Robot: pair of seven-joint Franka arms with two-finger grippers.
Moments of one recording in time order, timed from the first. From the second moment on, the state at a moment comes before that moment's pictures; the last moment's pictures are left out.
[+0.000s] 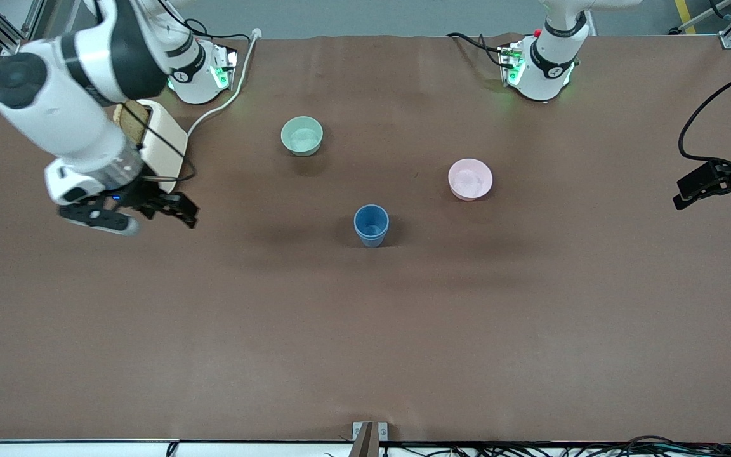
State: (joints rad) left arm -0.07 0.12 0.06 -1.43 -0.02 1.63 -0.04; right arm 0.25 0.01 -0.05 -1.91 0.02 2.04 0.44
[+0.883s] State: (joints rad) left arm -0.06 0.12 0.04 -1.43 -0.02 1.63 -0.04; right arm -0.04 -0.06 -0.05 -1.48 0.01 1.50 0.03
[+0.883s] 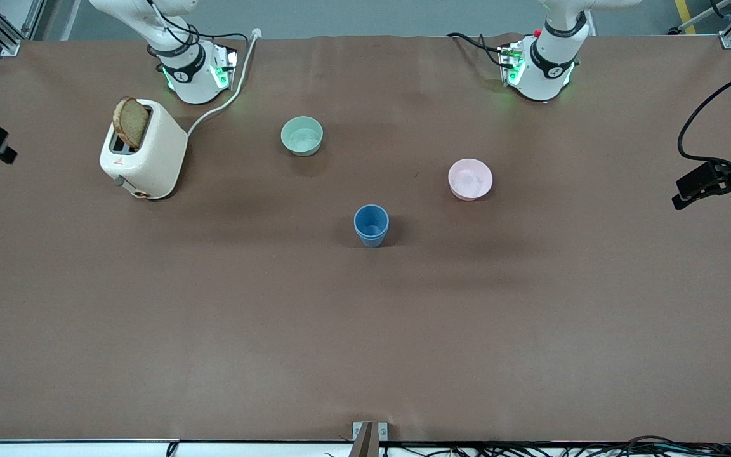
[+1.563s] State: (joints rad) left arm -0.05 0.11 0.04 -1.43 -0.02 1.63 -0.04; right arm -0.05 -0.02 -0.05 -1.46 0.00 1.40 -0.05
